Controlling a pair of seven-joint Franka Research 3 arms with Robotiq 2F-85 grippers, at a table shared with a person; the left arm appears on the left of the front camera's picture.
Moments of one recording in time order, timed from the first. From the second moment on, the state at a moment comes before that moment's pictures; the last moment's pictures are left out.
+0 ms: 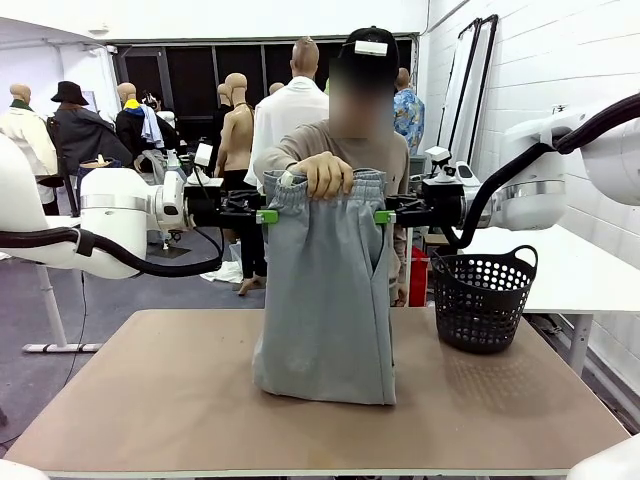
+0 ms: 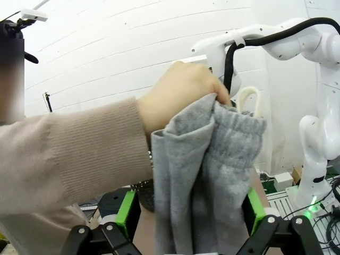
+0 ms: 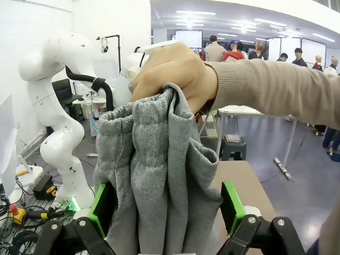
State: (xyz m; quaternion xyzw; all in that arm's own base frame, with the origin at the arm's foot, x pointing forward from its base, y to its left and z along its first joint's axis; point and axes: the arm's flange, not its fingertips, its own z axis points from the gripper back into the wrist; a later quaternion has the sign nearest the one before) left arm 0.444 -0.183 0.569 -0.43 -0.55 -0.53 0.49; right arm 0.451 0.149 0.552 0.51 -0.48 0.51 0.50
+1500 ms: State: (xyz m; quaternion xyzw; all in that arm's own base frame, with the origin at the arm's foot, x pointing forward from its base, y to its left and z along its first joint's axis) left arm 0.456 -0.208 0.561 -0.44 -0.53 -0.54 0.49; right arm 0.458 0.178 0.552 0.55 -0.45 0.52 0.48
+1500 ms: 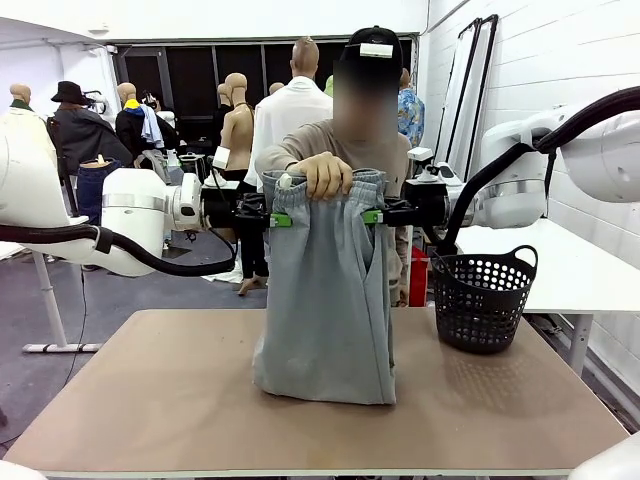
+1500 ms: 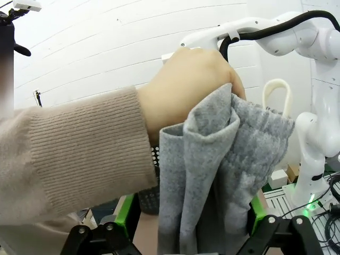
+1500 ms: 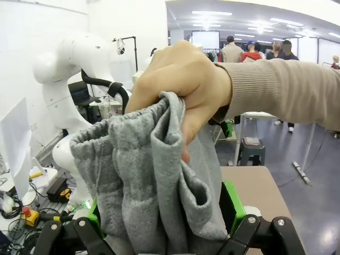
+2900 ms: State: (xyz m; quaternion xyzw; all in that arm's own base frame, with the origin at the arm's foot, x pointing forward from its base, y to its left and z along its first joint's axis) left arm 0.455 -0.217 0.563 -0.44 -0.53 -0.54 0.48; right arm 0.440 0.175 0.549 0.54 -0.42 0.53 0.50
